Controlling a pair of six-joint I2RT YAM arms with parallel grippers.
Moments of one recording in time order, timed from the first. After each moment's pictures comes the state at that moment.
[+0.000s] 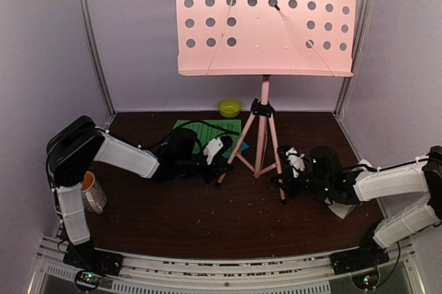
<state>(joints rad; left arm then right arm) -0.80 1.94 1.02 0.50 0.38 0.18 0.67 1.32 0.45 0.35 -0.15 0.09</state>
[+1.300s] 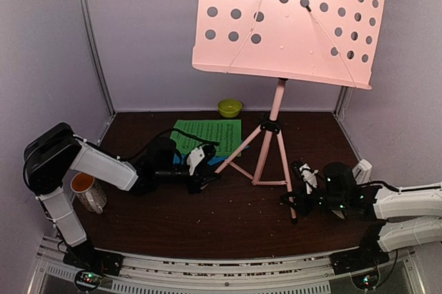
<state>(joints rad) -0.79 1.75 0.74 0.62 0.42 0.22 0.73 1.02 0.27 0.18 -0.15 0.28</state>
